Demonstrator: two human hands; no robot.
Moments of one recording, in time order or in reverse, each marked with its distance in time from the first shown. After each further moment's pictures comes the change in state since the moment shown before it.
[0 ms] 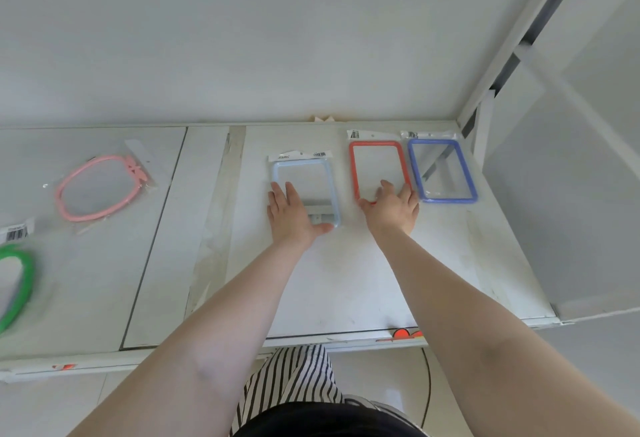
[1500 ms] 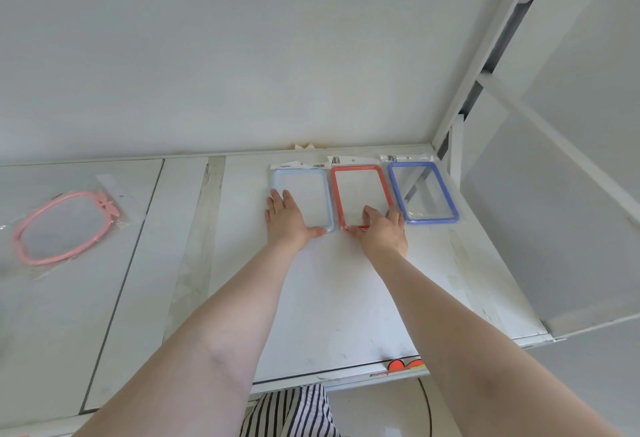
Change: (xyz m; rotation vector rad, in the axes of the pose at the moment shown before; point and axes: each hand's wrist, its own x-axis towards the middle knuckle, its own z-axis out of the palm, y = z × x) left_hand 0.046 0.030 0.002 0.002 -0.030 0.107; right_hand 0.017 0.016 -0.002 0.028 -0.041 -0.041
